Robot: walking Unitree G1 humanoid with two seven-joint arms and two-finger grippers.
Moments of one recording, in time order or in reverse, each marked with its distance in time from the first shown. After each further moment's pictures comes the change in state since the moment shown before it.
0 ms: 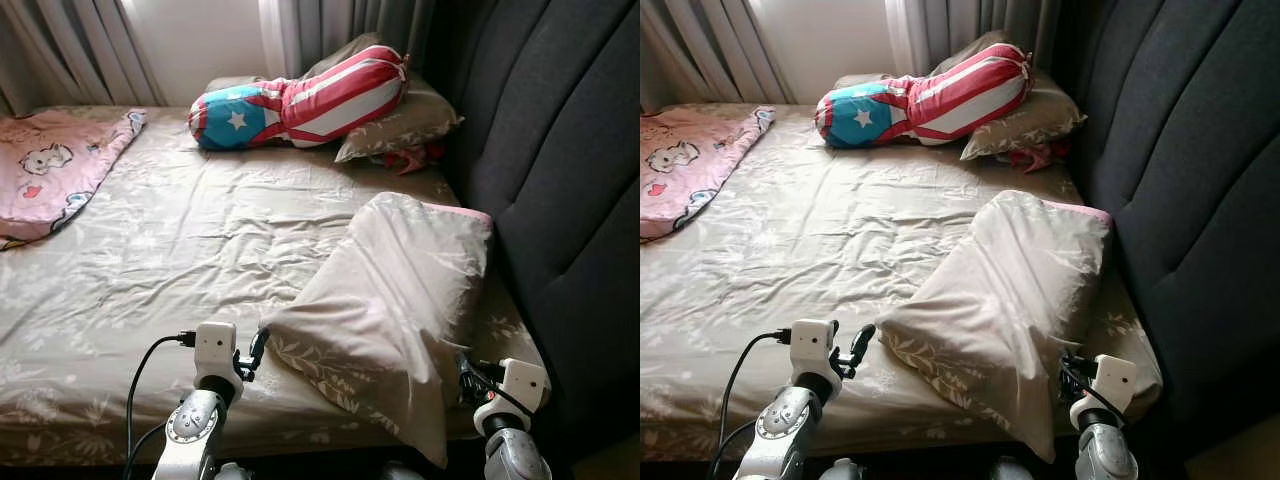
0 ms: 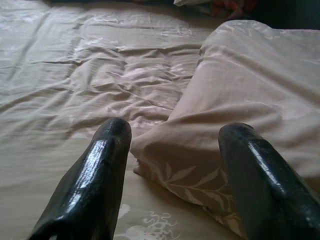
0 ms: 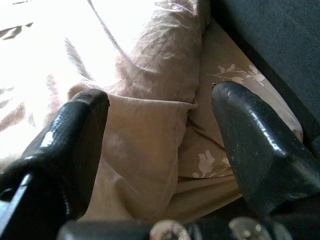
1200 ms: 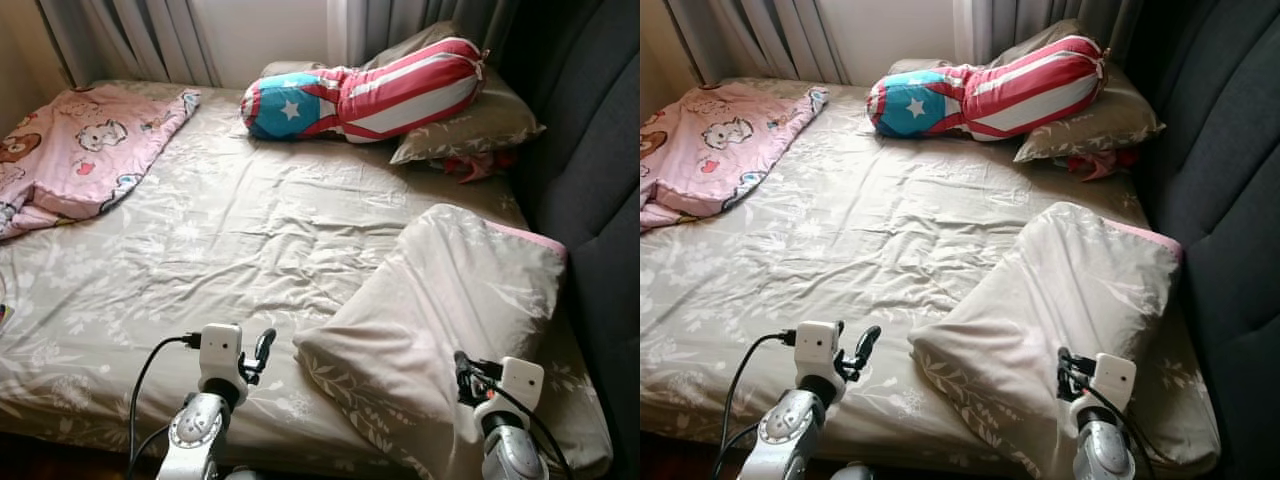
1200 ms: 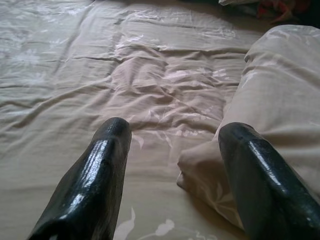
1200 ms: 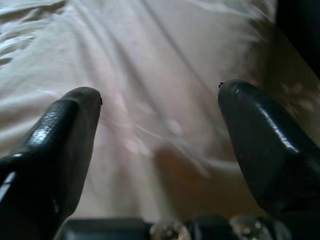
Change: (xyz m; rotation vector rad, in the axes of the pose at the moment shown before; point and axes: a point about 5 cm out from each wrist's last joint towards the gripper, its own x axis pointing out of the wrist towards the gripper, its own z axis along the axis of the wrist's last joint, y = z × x) left arm -0.006 -0.006 0.001 0.013 -0.004 -0.022; right arm 0.001 -0.004 -0.003 0.017 0.039 -0.081
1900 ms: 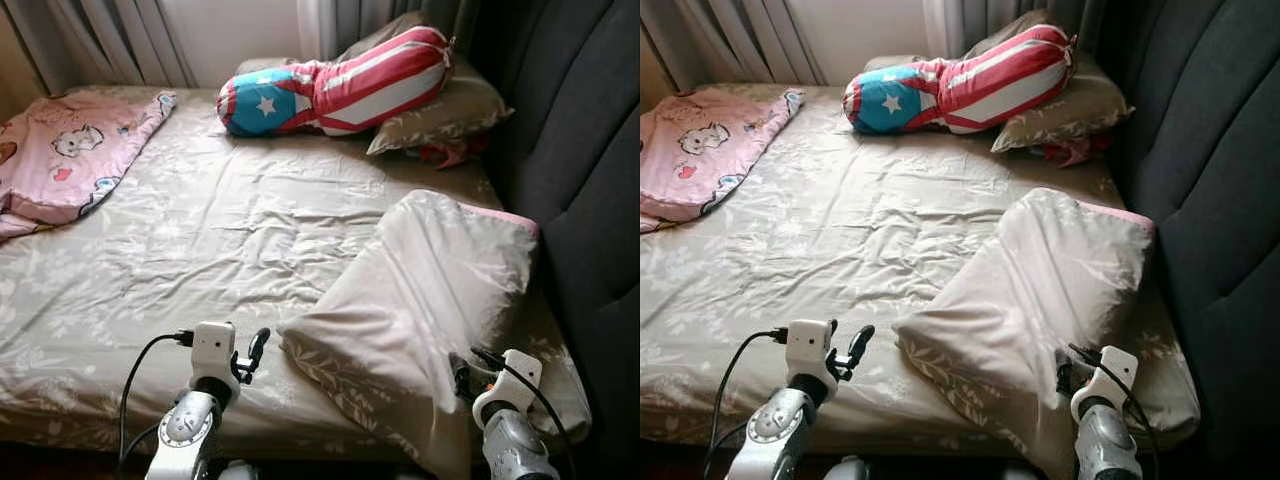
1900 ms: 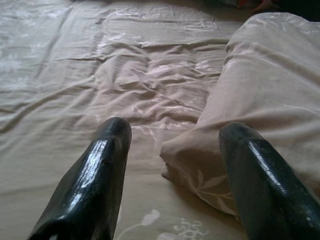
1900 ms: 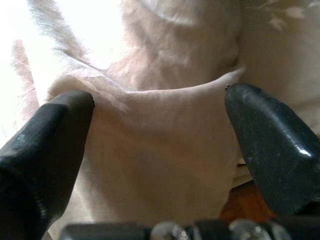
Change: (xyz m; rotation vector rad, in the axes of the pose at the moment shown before) left arm -0.005 0.008 0.012 0.031 -0.015 -0.011; right arm 0.022 0.001 0.003 0.123 0.222 -0.032
